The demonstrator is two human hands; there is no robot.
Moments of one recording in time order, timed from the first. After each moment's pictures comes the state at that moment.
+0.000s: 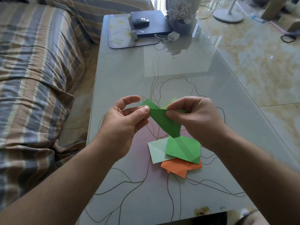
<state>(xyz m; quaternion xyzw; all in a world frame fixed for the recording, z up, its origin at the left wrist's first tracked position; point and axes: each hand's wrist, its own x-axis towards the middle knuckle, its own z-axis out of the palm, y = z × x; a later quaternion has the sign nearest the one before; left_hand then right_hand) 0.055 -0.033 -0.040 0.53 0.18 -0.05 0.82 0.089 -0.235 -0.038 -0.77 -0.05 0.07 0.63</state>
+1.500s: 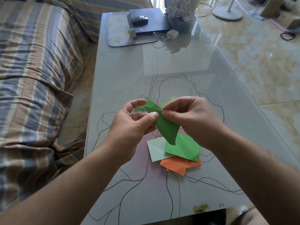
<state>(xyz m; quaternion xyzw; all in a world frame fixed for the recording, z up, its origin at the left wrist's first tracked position) 0.046 -0.050 -0.046 0.59 0.16 -0.08 0.79 0.087 -0.230 -0.039 -0.74 -0.04 0.13 0.66</state>
